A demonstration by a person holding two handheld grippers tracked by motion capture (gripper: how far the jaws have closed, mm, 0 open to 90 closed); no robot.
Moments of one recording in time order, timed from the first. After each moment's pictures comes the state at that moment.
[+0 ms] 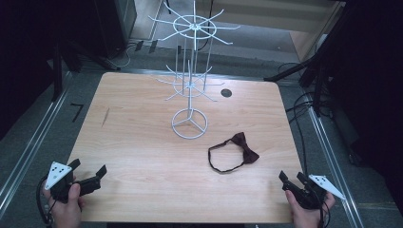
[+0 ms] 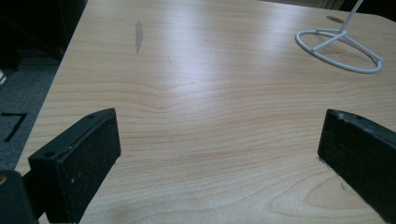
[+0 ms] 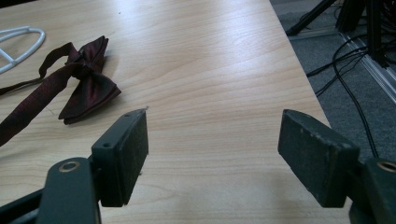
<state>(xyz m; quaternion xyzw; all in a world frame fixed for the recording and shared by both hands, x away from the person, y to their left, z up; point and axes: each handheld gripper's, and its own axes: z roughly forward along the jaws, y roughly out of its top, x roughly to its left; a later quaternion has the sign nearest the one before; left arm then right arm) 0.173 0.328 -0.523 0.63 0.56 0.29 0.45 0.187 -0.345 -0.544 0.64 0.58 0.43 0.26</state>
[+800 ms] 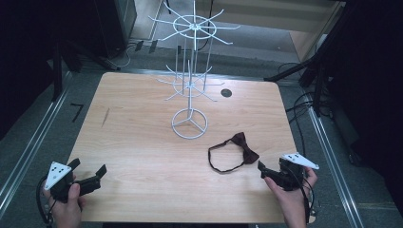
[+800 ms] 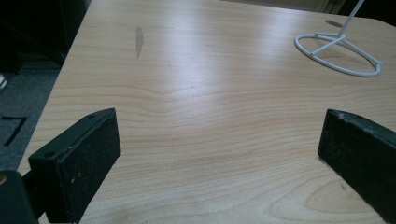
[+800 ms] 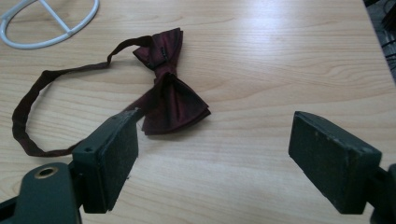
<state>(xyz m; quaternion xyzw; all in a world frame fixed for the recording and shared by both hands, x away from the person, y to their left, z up) 0.173 0.328 -0.523 0.63 0.56 0.30 0.46 0.229 -0.280 -0.497 0.60 0.68 0.37 0.21</state>
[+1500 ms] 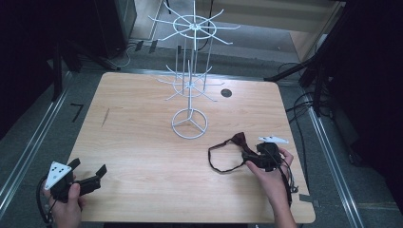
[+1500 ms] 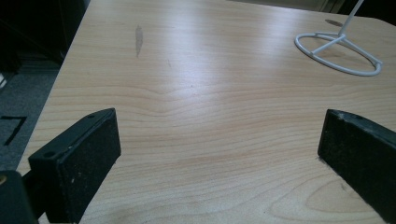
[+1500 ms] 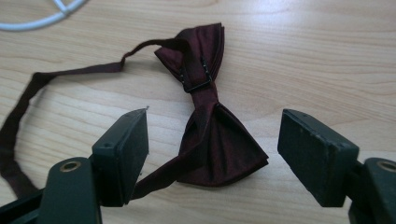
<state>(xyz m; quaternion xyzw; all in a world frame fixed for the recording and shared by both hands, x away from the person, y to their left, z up) 0.173 0.329 -0.523 0.63 0.56 0.30 0.45 0.287 -0.232 -0.503 0.59 0.73 0.30 0.18</state>
